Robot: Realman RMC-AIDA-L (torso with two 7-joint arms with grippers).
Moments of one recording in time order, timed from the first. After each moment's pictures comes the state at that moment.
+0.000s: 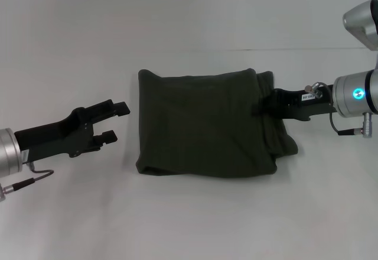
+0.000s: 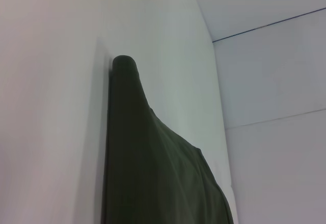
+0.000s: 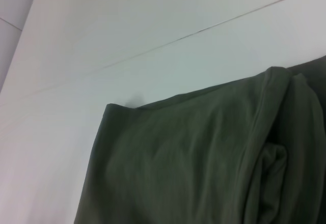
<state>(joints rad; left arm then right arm) -0.52 -2.08 0.53 0.61 2.03 1.42 -2.45 0.84 2.01 -0.84 -0.48 -2.25 -1.07 2.56</state>
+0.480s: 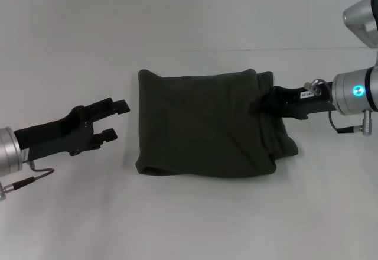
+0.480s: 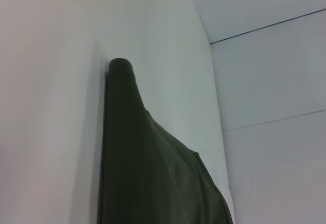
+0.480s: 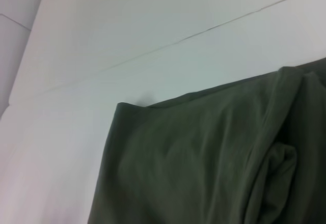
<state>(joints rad) -0.52 -2.08 0.53 0.61 2.02 1.42 -2.44 0.84 2.01 -0.83 -0.49 -2.25 -1.10 2.57</state>
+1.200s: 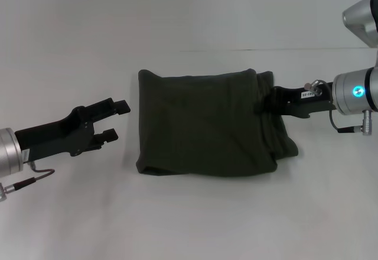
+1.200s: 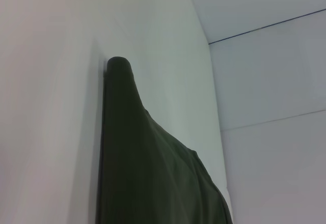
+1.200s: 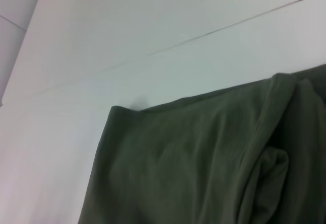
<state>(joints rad) -0.51 -2.08 0.53 0.61 2.02 1.42 -2.44 0.84 2.01 -0.84 -0.50 -2.26 -1.08 2.55</state>
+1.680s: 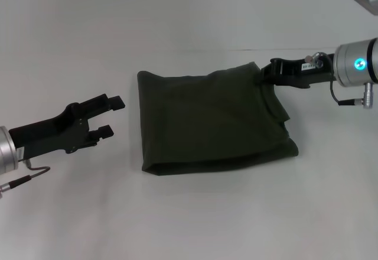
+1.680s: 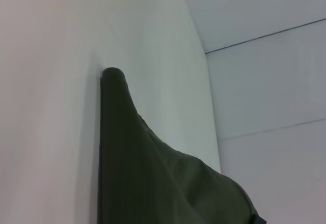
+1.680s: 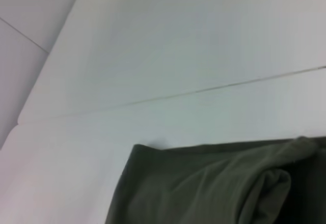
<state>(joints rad) -0.51 -2.08 0.50 0.61 2.01 1.43 -2.43 0.86 2.01 -0.84 -0.60 -2.26 -1.08 2.54</state>
